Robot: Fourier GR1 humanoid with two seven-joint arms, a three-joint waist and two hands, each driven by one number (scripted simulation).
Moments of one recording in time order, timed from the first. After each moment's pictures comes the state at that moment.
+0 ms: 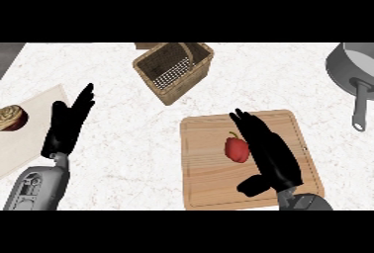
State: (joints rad) left arm -0.23 0.24 0.03 -1.38 -0.08 0.02 0.24; right arm -0.11 -0.18 0.38 -1.71 0.89 0.15 0.29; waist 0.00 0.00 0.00
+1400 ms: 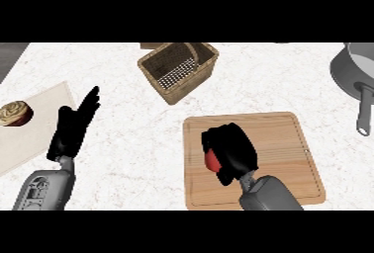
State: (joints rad) left arm -0.21 0.19 0.05 -1.40 -0.14 -0.02 0.23; right arm -0.29 -0.06 0.50 -1.48 1.15 0.18 0.25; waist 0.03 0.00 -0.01
